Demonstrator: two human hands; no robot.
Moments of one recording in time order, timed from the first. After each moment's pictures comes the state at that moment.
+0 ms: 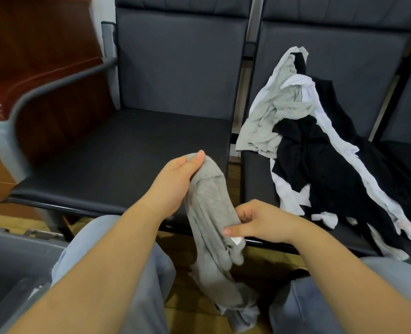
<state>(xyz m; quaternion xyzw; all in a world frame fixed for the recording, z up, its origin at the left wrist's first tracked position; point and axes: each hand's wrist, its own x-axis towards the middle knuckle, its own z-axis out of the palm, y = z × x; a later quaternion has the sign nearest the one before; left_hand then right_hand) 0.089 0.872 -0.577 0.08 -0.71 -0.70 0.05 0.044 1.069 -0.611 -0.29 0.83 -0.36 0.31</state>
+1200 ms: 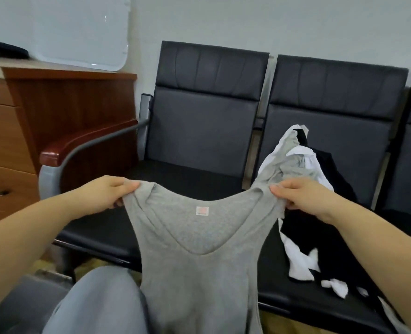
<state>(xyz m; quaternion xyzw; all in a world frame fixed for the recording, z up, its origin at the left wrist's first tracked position) 0.126 0.704 -0.511 0.16 -0.90 -0.40 0.04 -0.008 1.070 -0.479 -0.19 0.86 -0.45 0.12</state>
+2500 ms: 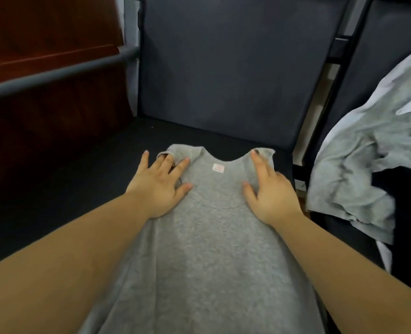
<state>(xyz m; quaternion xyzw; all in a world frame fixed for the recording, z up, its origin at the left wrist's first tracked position) -0.124 0.672 -0.668 0.08 -0.99 0.08 -0.04 -0.213 0.904 -0.684 -0.30 0.93 -0.18 -0.10</state>
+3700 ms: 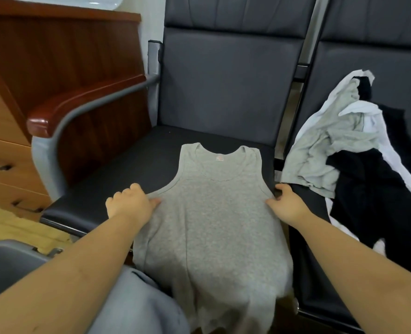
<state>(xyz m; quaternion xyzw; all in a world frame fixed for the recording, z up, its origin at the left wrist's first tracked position) 0.039 0.689 -0.647 0.39 -0.92 -0.07 -0.01 -0.115 0.986 -0.661 -0.07 0.93 -0.35 0.13</state>
